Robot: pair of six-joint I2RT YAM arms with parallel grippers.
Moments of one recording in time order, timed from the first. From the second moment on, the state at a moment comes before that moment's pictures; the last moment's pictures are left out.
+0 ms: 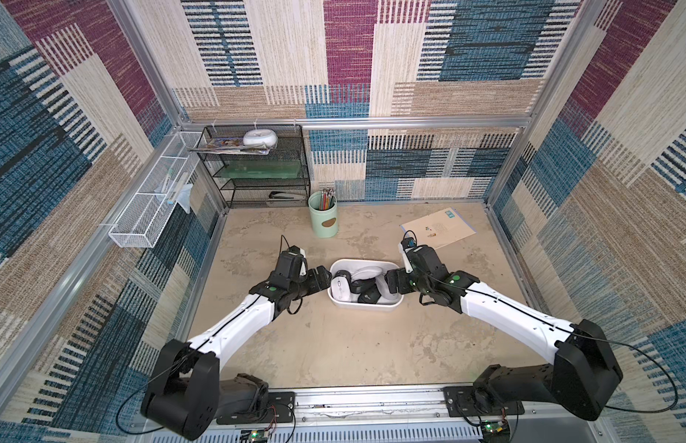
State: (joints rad) left arm -0.35 1.22 0.70 -0.23 0.17 -0.64; right arm 0.67 1.35 0.93 -0.36 0.14 0.28
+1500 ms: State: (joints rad) left arm -0.35 0.87 0.45 -0.22 0.05 -0.53; right arm 0.73 1.86 1.27 -0.37 0.06 -0.36
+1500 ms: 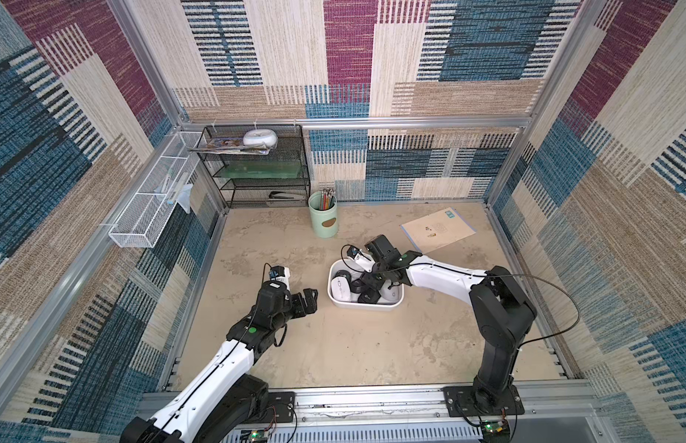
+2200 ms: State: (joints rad) left arm -0.35 0.90 0.45 -0.21 0.05 -0.53; right arm 0.73 1.88 1.26 -0.35 0.14 -0.33
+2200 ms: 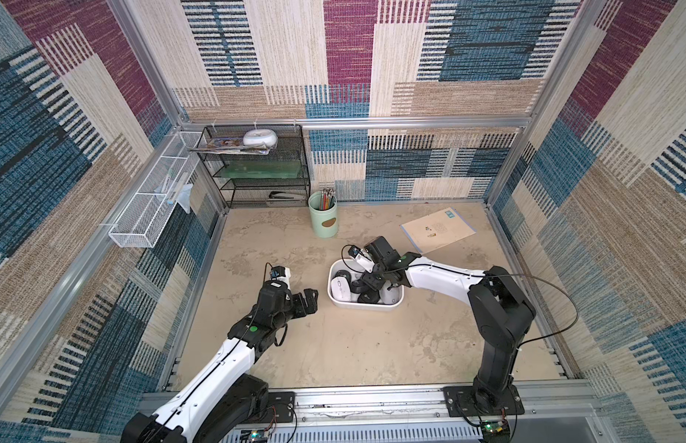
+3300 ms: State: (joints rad) left arm -0.35 0.90 0.46 -0.21 0.05 -0.53; right arm 0.76 1.96 1.31 -0.43 0.21 -0.33
